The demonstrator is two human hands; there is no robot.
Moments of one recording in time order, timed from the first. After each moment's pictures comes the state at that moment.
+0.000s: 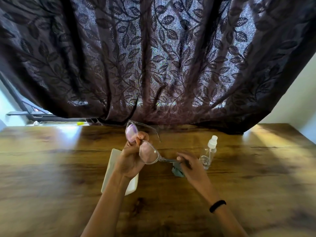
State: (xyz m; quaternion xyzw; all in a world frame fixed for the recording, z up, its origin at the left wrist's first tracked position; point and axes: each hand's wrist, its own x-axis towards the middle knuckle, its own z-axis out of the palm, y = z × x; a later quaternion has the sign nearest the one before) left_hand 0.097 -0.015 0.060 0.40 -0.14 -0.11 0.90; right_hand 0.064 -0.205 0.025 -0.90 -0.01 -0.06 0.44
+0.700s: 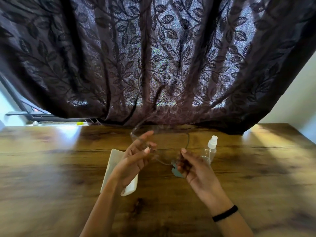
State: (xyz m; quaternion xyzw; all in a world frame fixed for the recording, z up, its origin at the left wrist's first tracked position) left_hand 0.097 -0.004 0.041 0.45 -0.18 -0.17 0.86; right_hand 0.035 -0.190 0.078 -0.44 0.13 0.05 0.89
